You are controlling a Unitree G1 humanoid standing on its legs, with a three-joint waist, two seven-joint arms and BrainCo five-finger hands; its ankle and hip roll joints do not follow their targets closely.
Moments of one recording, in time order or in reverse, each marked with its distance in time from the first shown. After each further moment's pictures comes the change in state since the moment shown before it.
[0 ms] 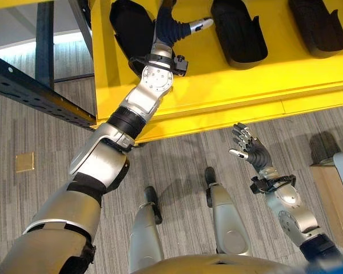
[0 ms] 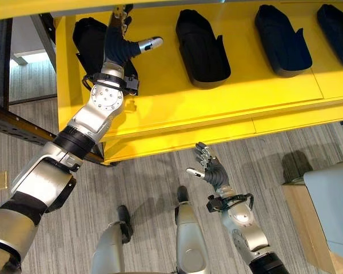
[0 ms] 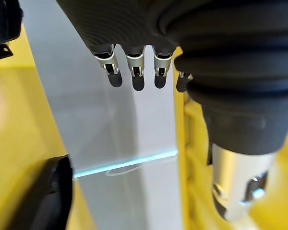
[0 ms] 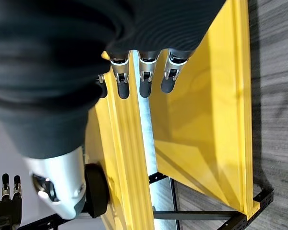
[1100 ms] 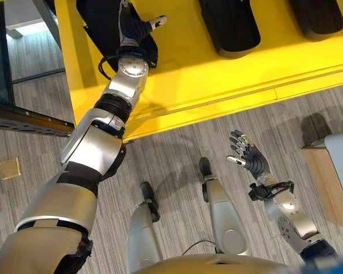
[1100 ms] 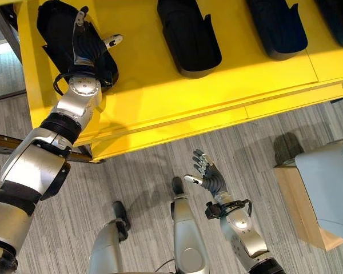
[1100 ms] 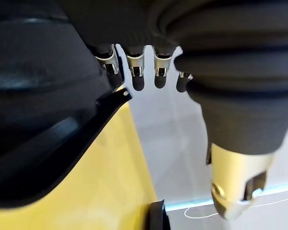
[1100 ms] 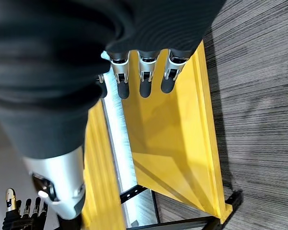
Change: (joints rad) left arm -0.118 0.039 0.067 0.390 -0.116 0.063 0.040; right arm 0.018 -0.007 0.043 0.000 0.005 0.000 -0.007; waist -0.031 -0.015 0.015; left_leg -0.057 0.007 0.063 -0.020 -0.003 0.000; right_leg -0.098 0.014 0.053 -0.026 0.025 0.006
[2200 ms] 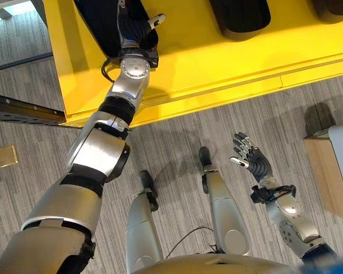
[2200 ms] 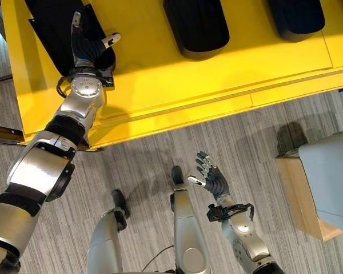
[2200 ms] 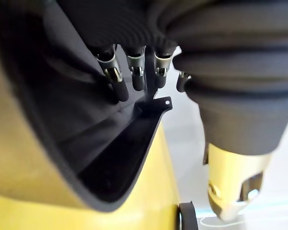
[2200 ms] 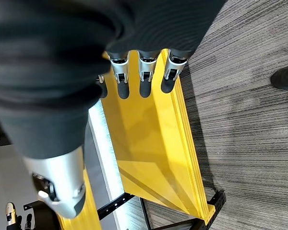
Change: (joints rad) left arm 0.048 -0.059 0.111 -0.020 0.096 -0.009 0.028; right arm 0.032 -0.004 -0.005 0.000 0.033 -0.021 -0.019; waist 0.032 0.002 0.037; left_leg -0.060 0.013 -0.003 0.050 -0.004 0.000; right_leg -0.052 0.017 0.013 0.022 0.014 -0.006
